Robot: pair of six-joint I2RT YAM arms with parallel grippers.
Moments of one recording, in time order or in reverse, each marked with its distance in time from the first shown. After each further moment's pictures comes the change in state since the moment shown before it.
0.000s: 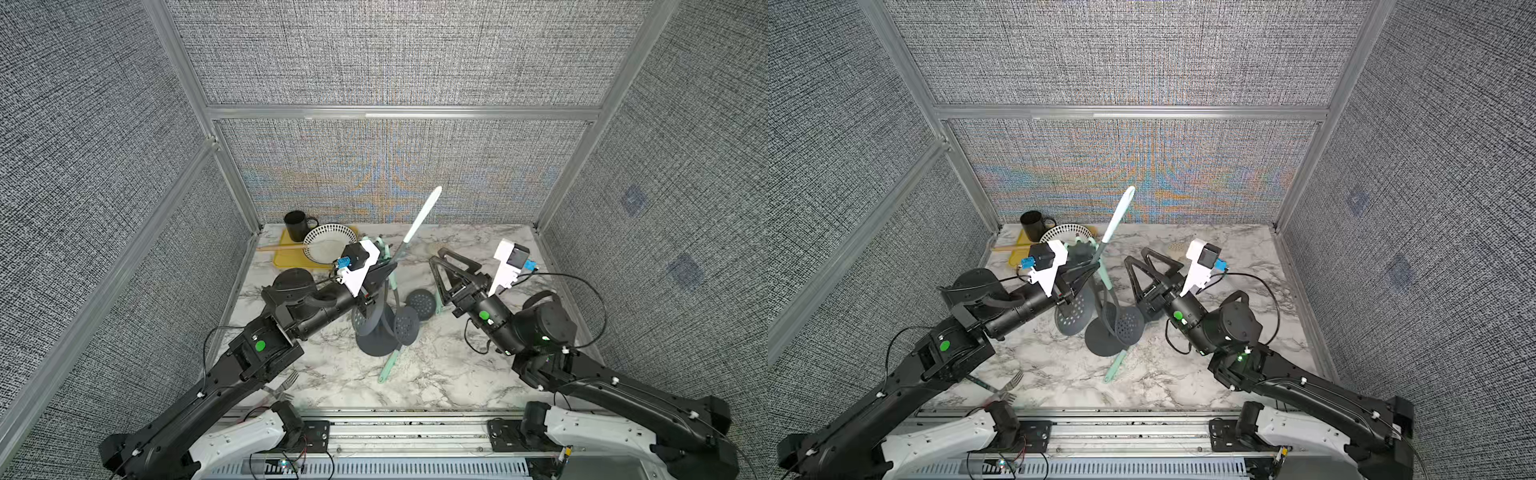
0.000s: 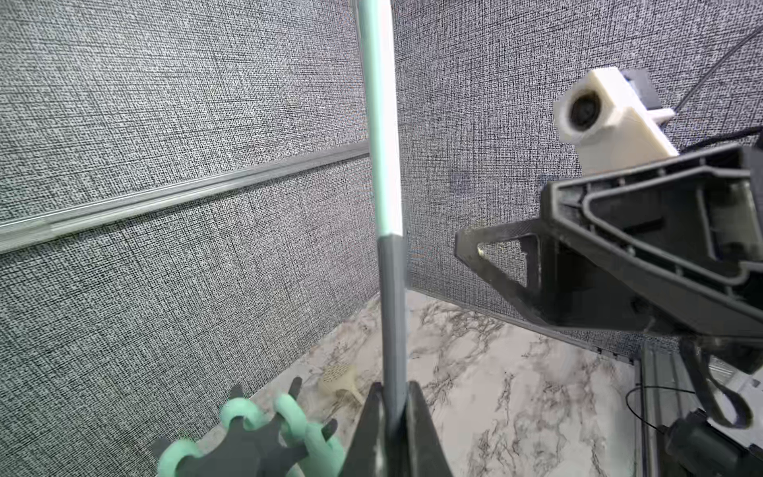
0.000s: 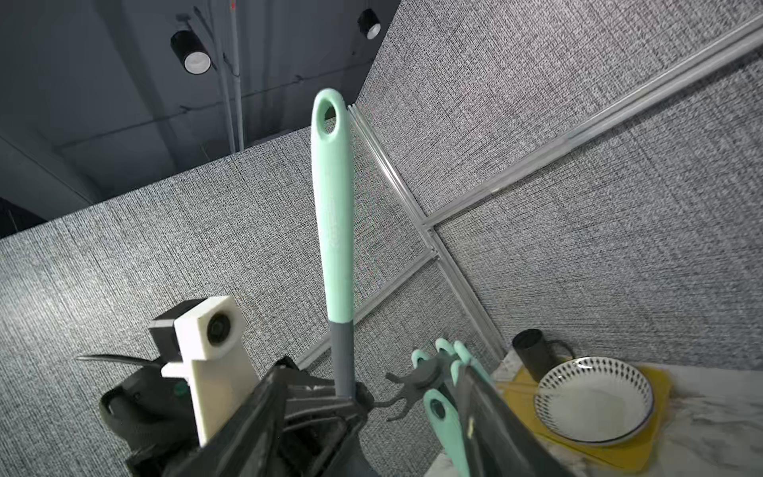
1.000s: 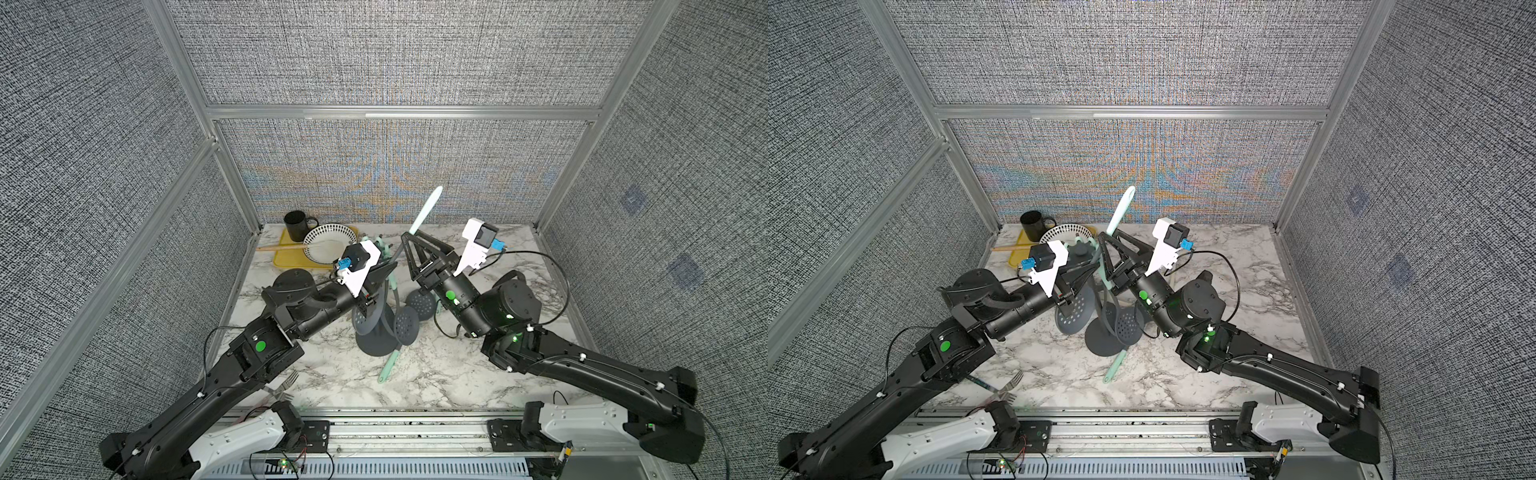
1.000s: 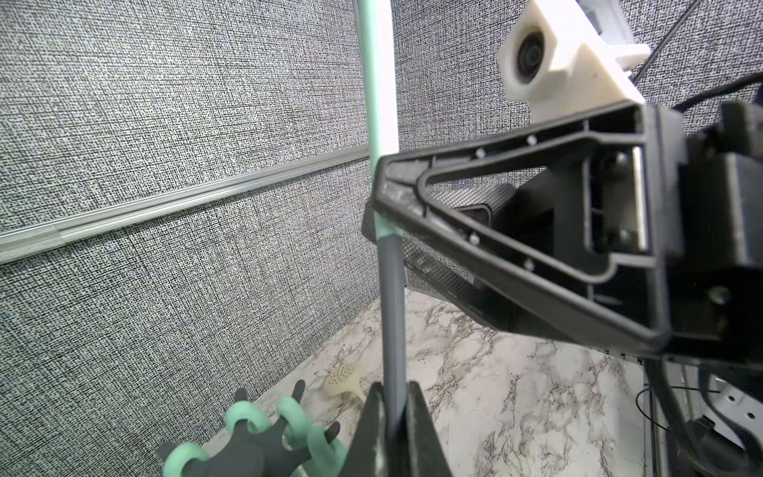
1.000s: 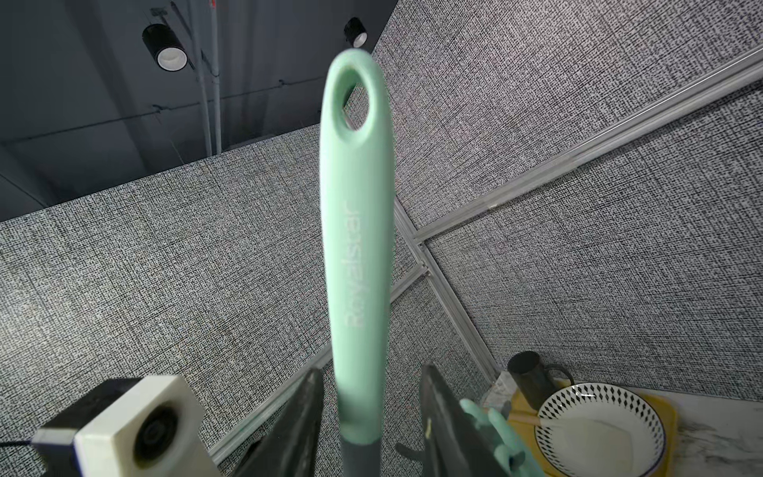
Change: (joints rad) left arm -0.007 -0.005 -0.002 0.004 -0.010 0.017; right arm 0.052 0.220 0.220 0.013 0.104 -0.127
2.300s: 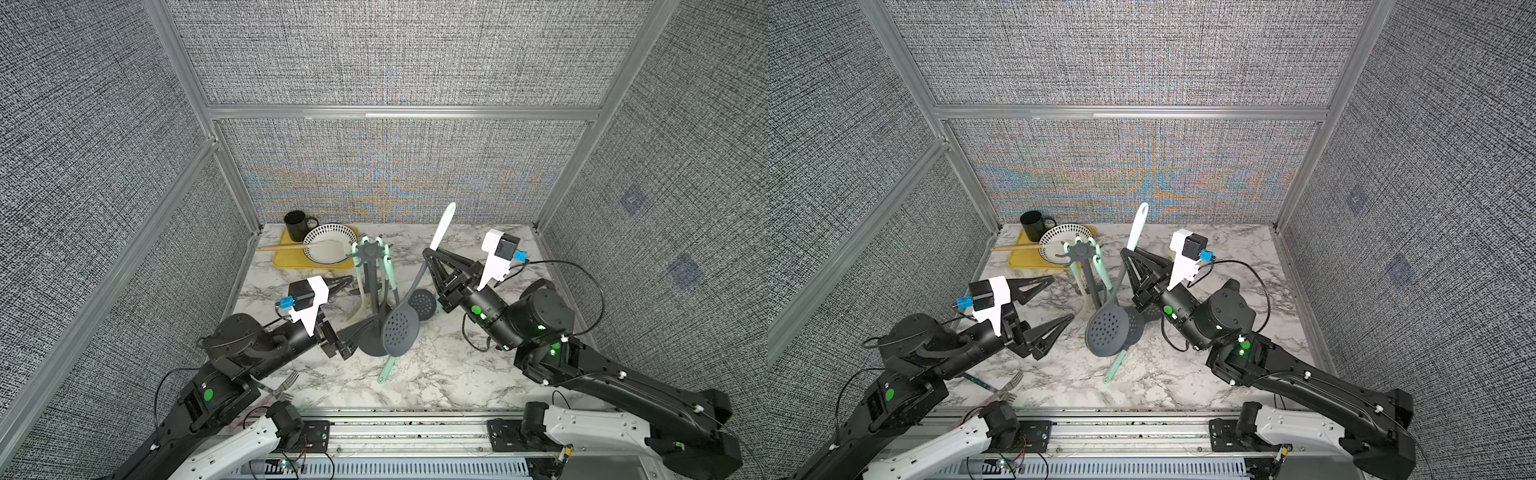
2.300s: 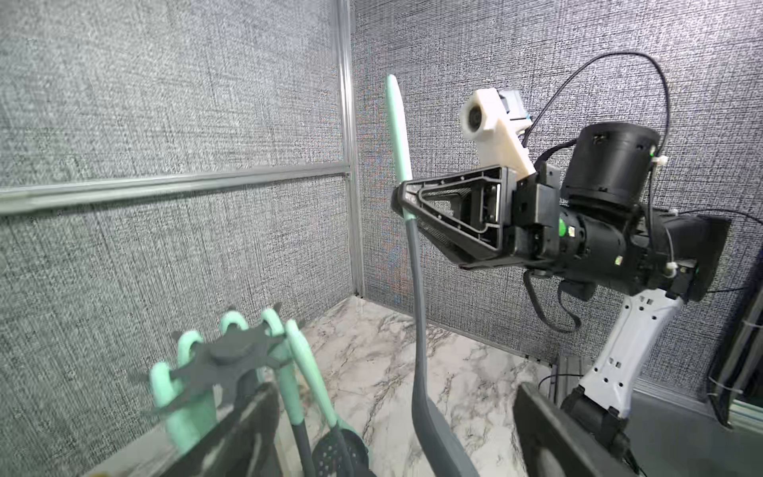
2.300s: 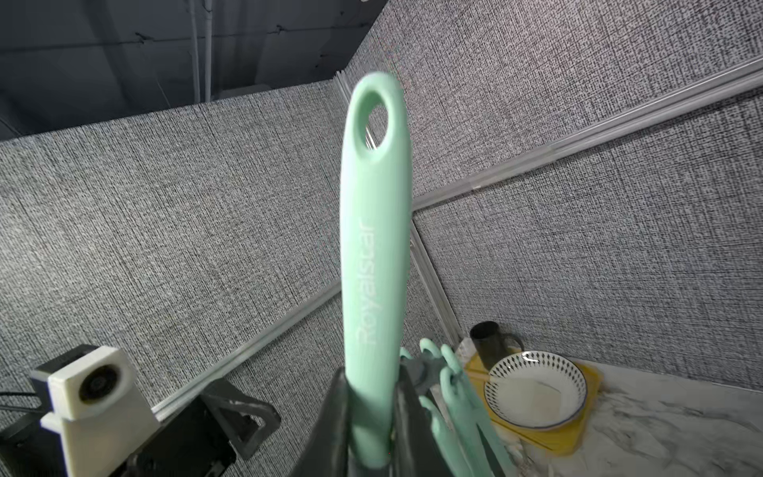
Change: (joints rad) left arm -0.001 -0.351 -0.188 -0.107 0.067 -0.174; right arm -0.005 -0.203 -0.083 -0.268 -0.051 -0.084
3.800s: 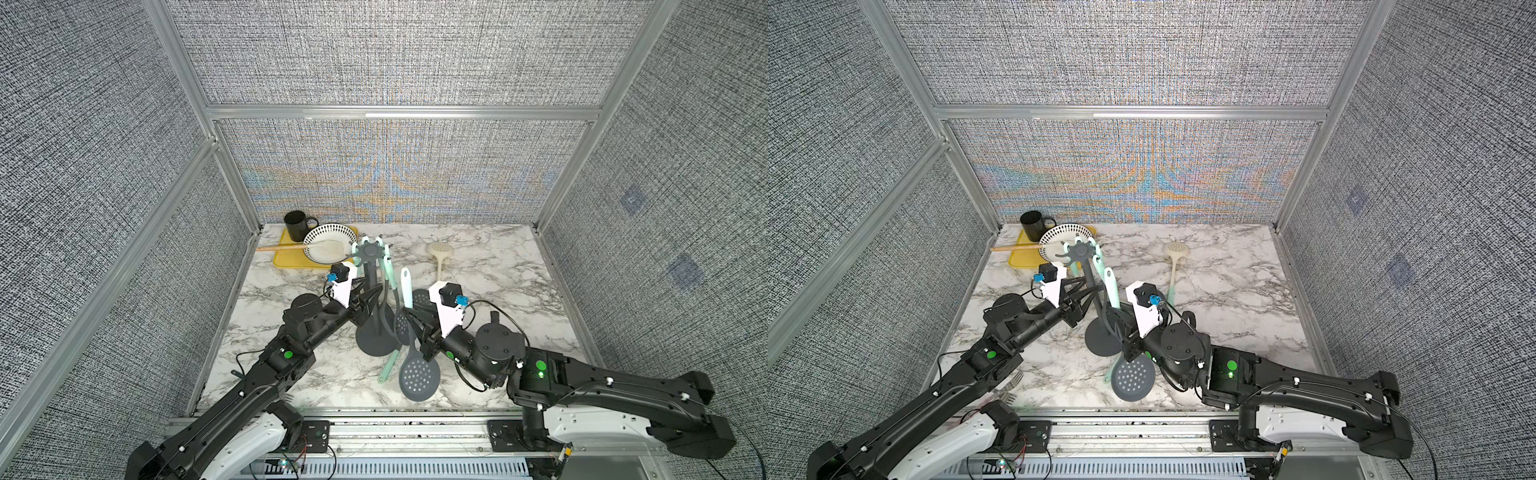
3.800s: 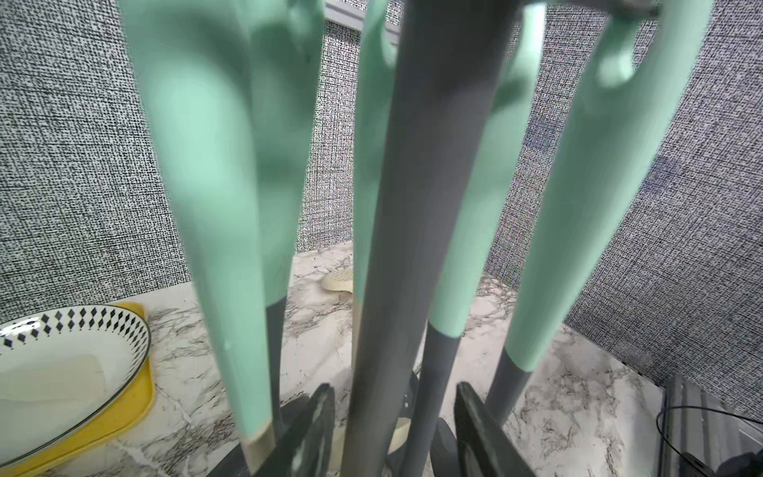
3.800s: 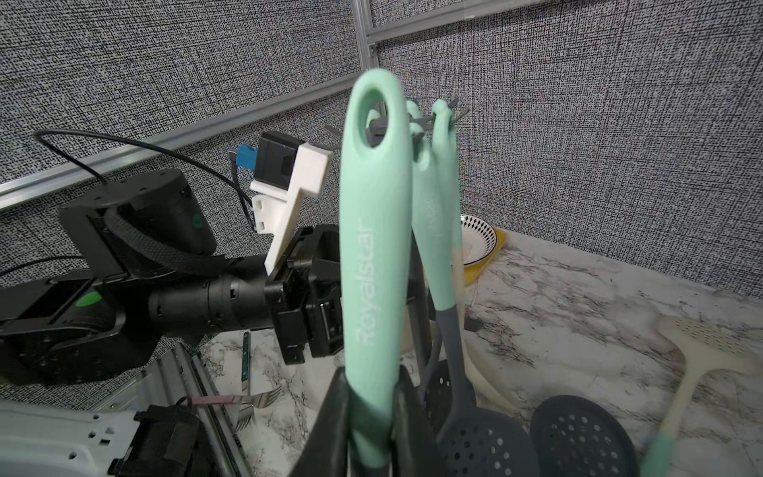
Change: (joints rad) left arm 0.251 0.298 -0.353 0.494 0.037 -0.138; right arm 0.232 0.001 -0.101 -0.302 0.230 -0.122
